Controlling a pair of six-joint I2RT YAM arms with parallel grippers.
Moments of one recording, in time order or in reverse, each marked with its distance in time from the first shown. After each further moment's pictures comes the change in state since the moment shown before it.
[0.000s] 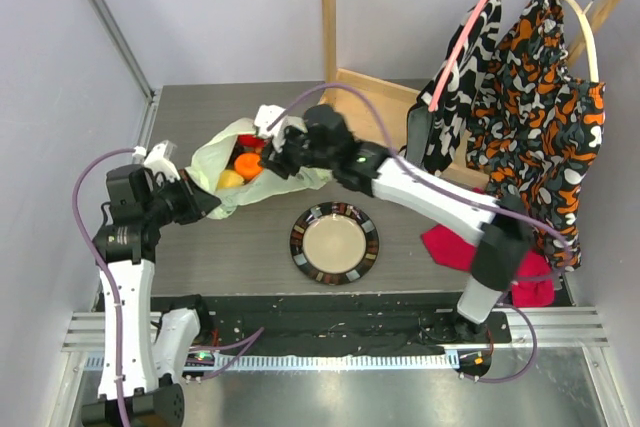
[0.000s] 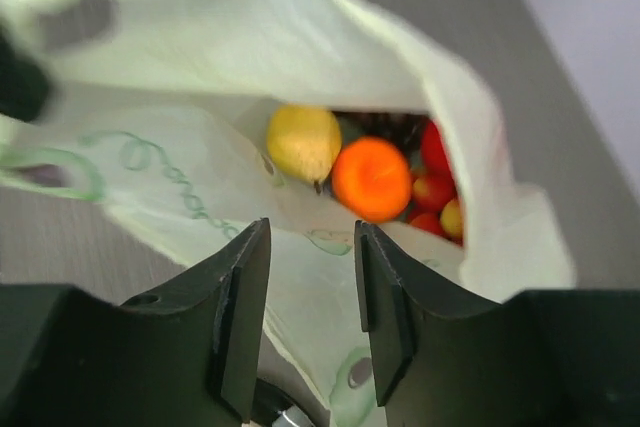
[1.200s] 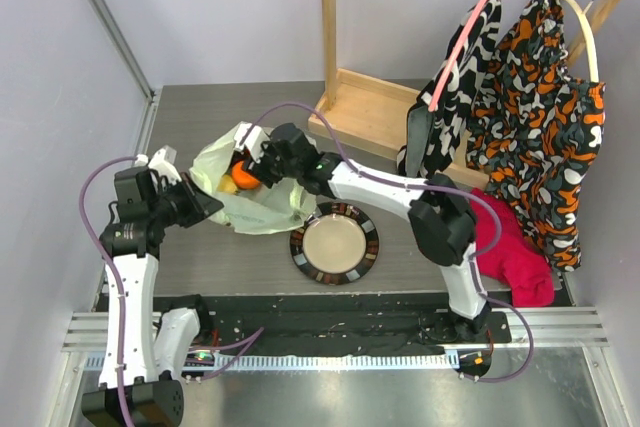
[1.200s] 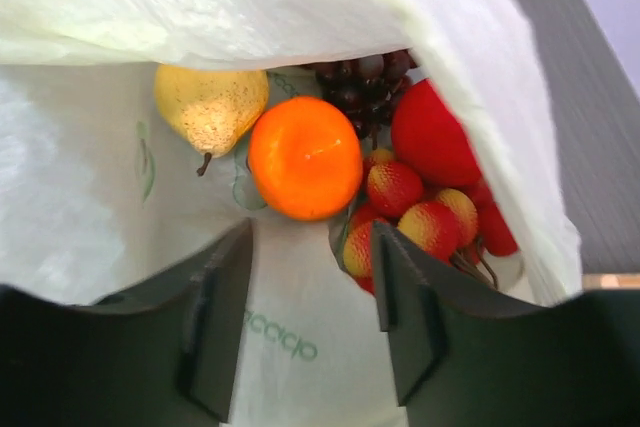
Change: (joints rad) left arm 0.002 0.012 -0.078 0.056 -0.029 -0.126; right arm 0.018 0.343 0.053 0.124 0.192 -0.008
